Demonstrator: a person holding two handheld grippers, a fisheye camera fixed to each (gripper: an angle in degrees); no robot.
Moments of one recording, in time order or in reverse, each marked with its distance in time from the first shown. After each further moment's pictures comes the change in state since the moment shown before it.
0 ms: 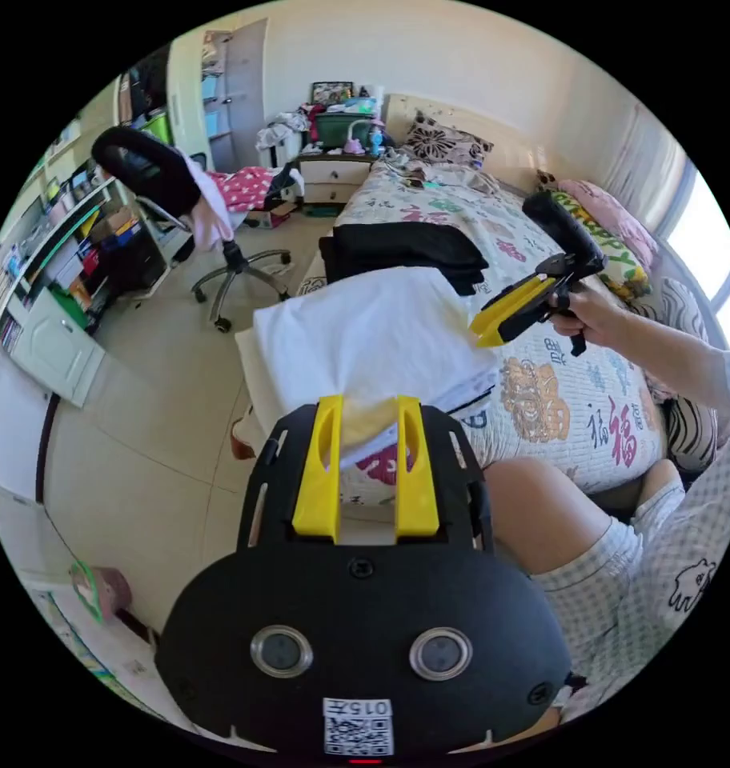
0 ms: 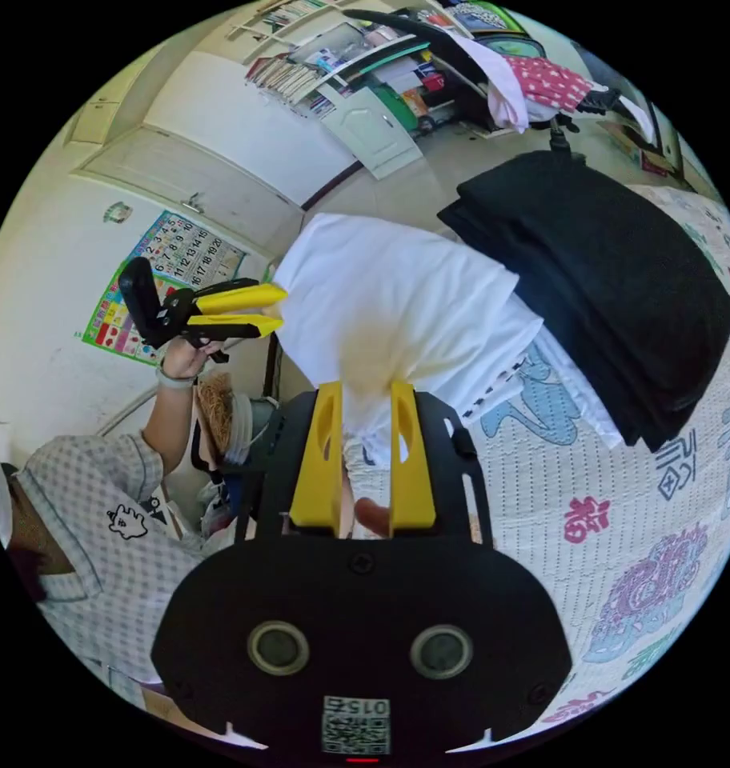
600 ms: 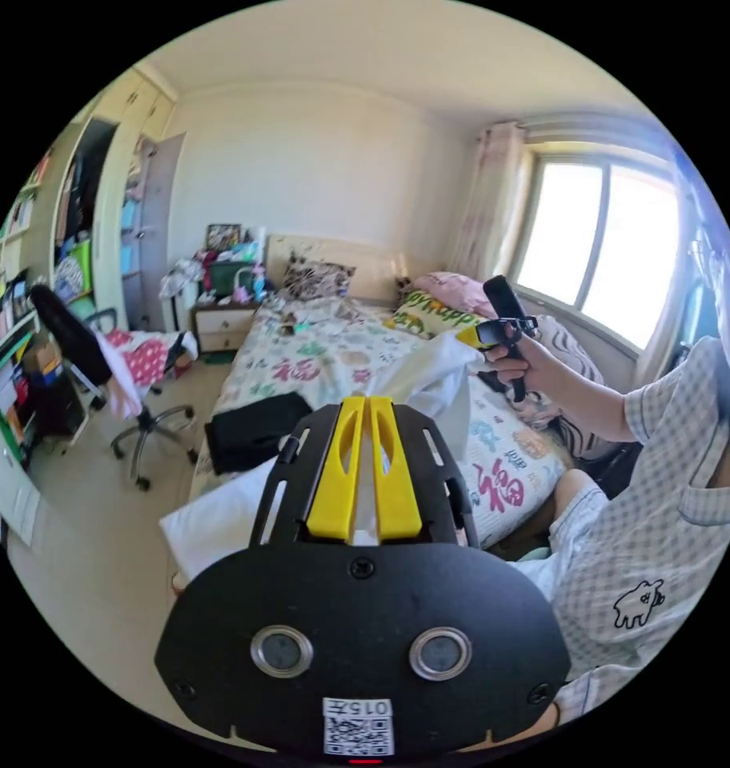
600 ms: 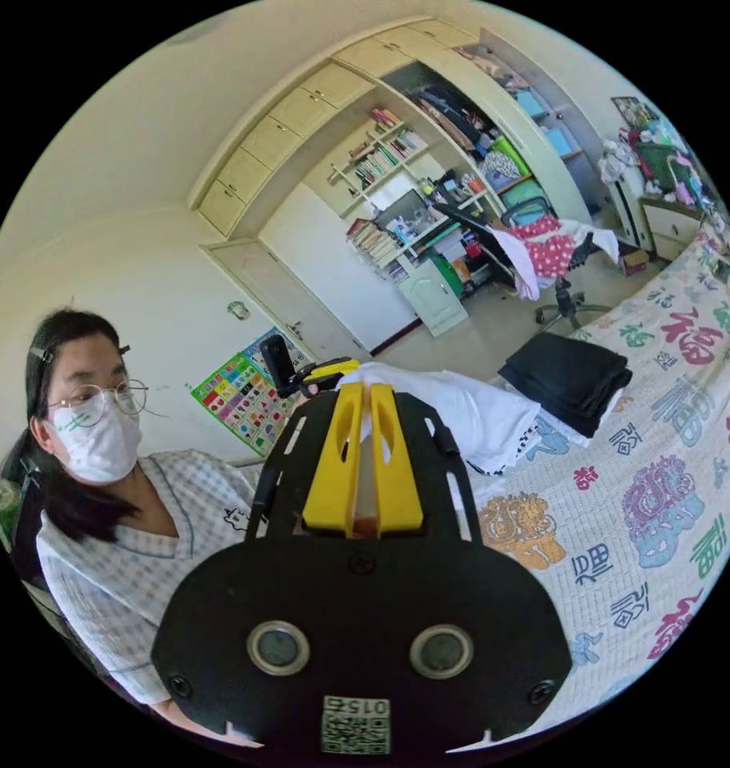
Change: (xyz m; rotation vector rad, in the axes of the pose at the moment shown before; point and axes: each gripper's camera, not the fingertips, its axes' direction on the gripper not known) left arm 0.179 0.005 -0.192 0.463 0.390 0.357; right arm -0.175 0.218 -0.228 0.660 -0.168 -0.139
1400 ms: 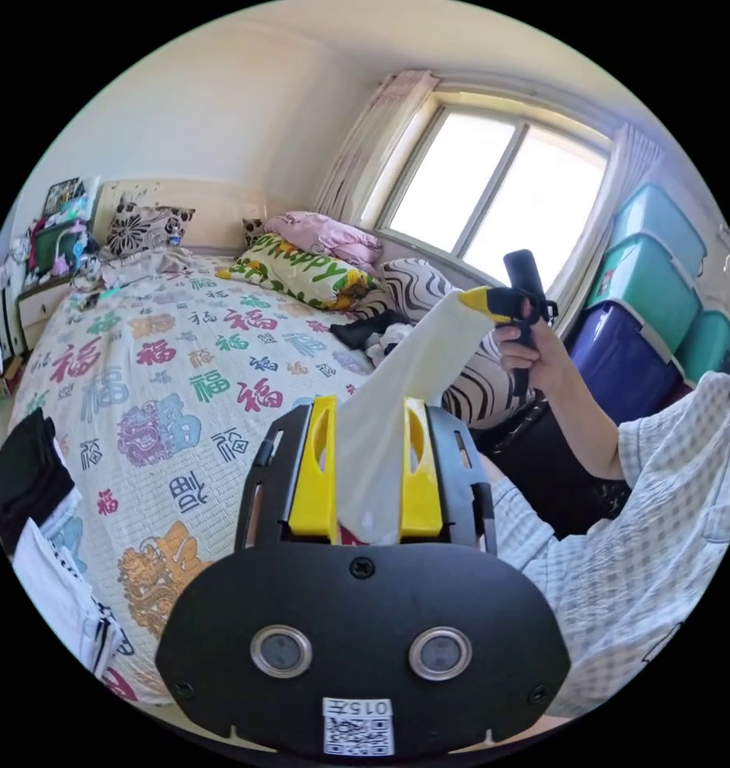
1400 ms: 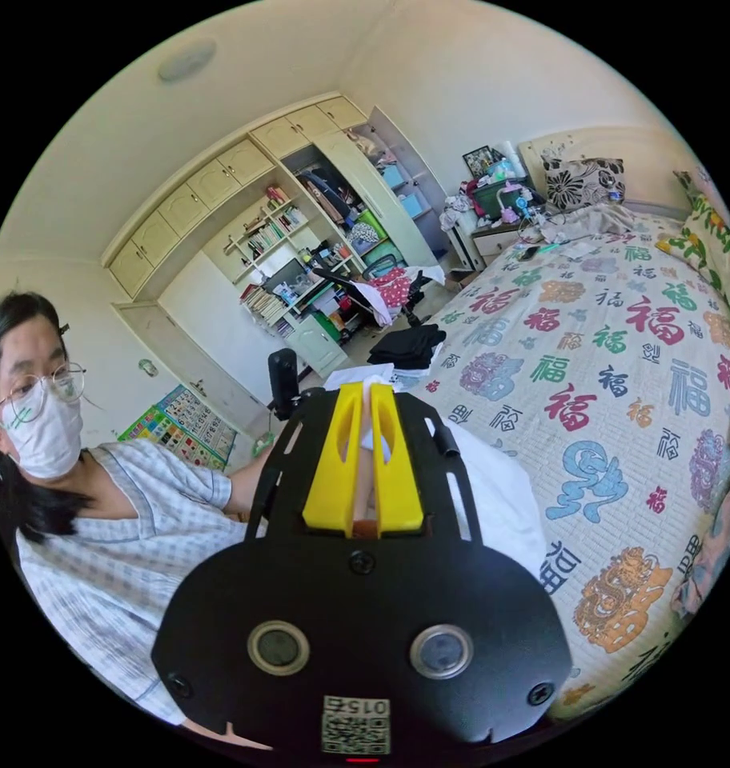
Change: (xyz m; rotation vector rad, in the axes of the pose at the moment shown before) left arm 0.219 0.034 0.281 -0.218 0.445 0.095; right arm -0.114 0.207 -0.241 0.208 0.434 0.209
